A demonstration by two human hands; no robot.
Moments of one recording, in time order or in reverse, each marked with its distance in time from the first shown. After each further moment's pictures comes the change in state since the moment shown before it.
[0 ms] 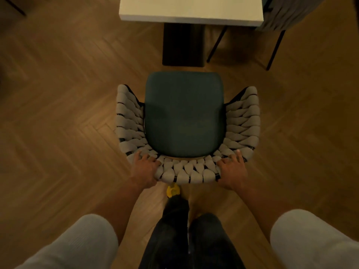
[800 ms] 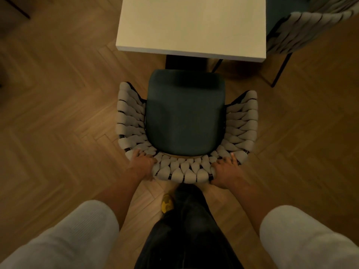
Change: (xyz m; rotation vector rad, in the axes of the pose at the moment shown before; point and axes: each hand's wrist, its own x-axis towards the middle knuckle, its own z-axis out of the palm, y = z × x) left_hand 0.106 -0.041 -0.124 0.027 -0.189 -0.033; right_hand 0.112 0.065 -0.099 0.010 -0.127 -0.051
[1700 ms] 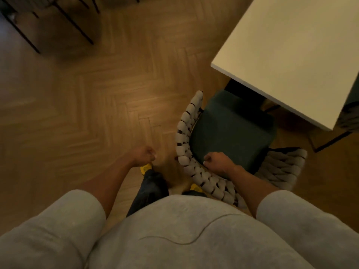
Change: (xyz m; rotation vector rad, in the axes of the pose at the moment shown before) left_hand -0.154 -0.131 0.058 -1.240 0.080 -0.393; right_hand 0.032 -0.164 -0.167 0.174 -0.098 -0.331
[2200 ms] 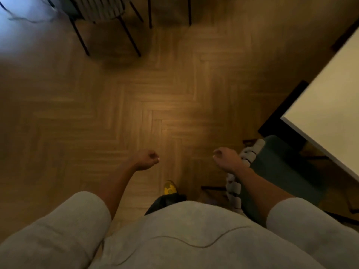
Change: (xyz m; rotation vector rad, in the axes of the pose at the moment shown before) left_hand 0.026 -0.197 -0.192 -0.219 0.095 -0.071; right_hand 0.148 -0.263 -0.080 -0.021 0.108 -0.094
